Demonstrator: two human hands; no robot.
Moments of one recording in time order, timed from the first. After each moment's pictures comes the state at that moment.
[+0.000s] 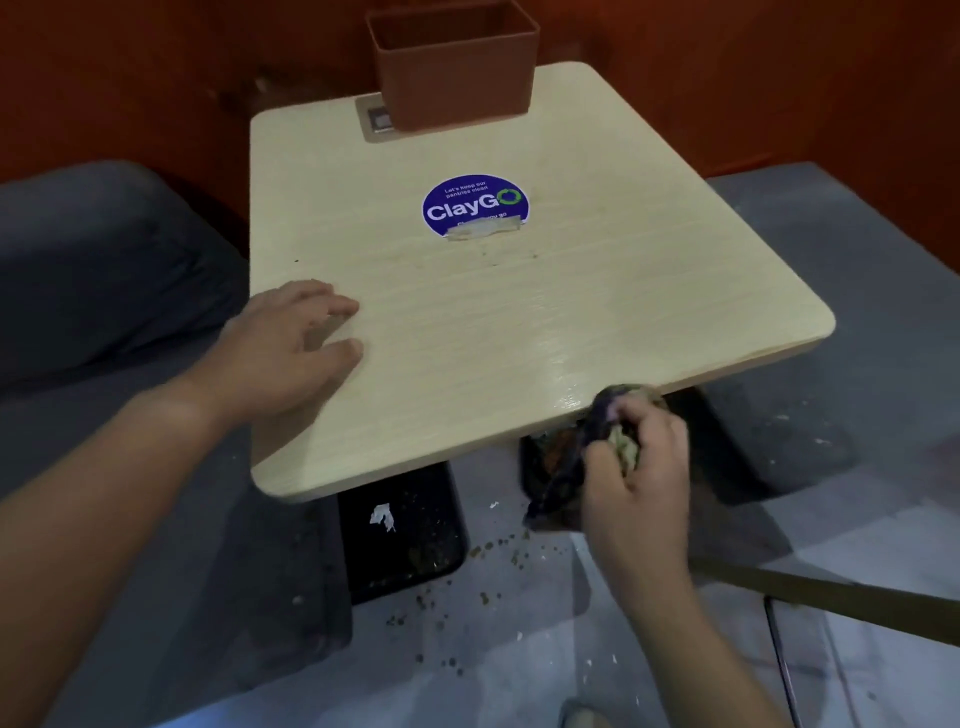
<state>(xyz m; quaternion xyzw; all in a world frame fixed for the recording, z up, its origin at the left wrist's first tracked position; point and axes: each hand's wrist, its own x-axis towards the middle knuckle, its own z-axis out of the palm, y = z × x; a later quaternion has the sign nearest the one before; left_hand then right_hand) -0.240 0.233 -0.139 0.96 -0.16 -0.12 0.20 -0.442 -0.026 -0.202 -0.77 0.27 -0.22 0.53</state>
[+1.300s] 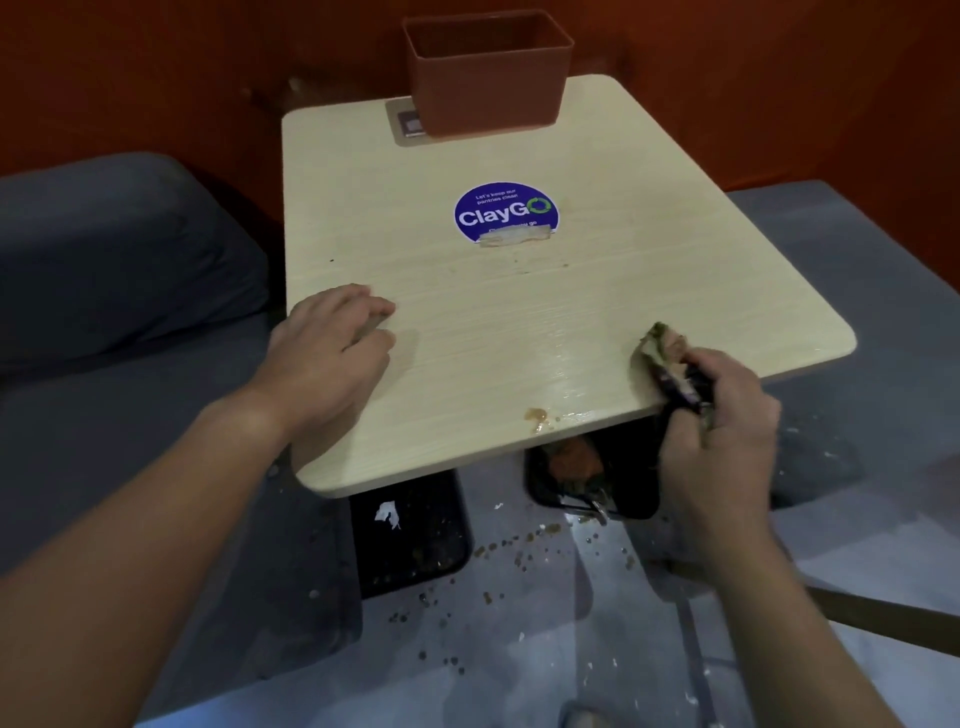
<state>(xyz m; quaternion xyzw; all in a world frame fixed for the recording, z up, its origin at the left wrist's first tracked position) -0.249 0.230 -0.156 0.95 -0.14 -0.09 0.26 -0.418 -0.076 -0.197 -0.87 0.23 -0.30 0.33</state>
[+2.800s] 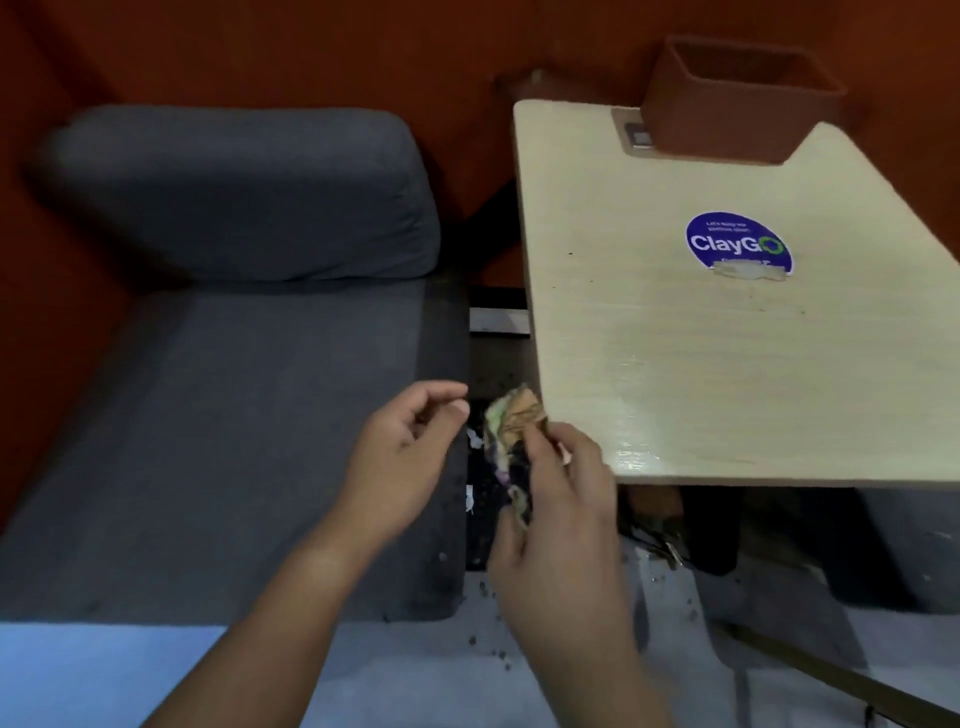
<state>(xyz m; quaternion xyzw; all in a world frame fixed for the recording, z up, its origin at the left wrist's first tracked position) -0.351 0.371 -0.193 0.76 0.07 -0.03 0.64 -0.424 0.227 -0.158 -0.94 0.05 -0.03 0.34</state>
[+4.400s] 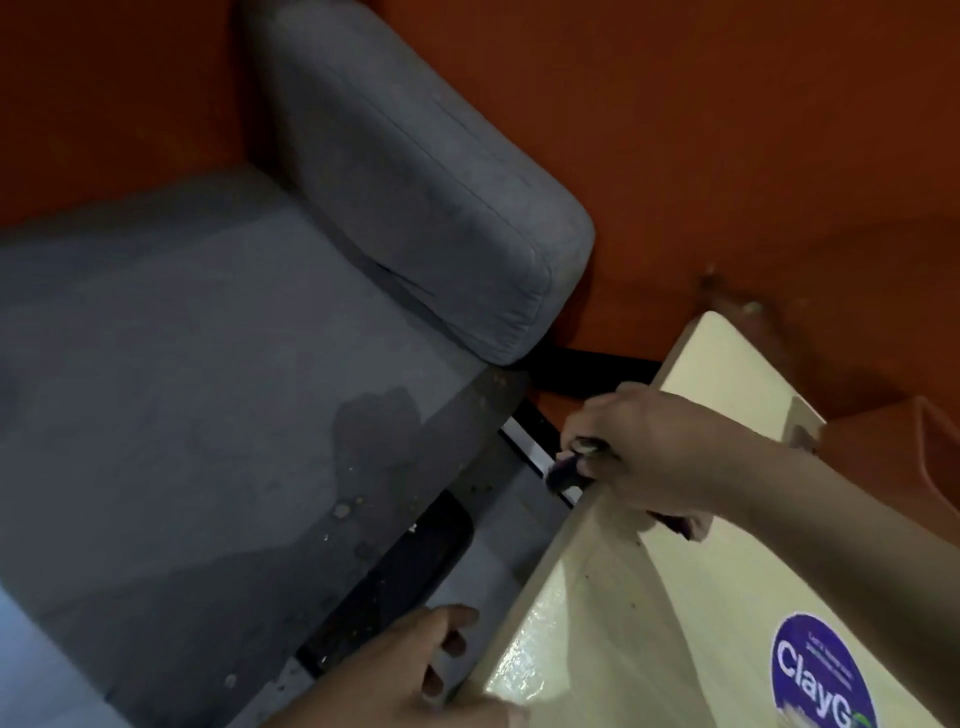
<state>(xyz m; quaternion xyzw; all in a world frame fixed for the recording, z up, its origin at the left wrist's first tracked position) -0.283 0.269 -0.252 0.56 0.34 -0.21 0.73 -0.036 0.214 -0.088 -0.80 -0.52 0.23 -0.19</state>
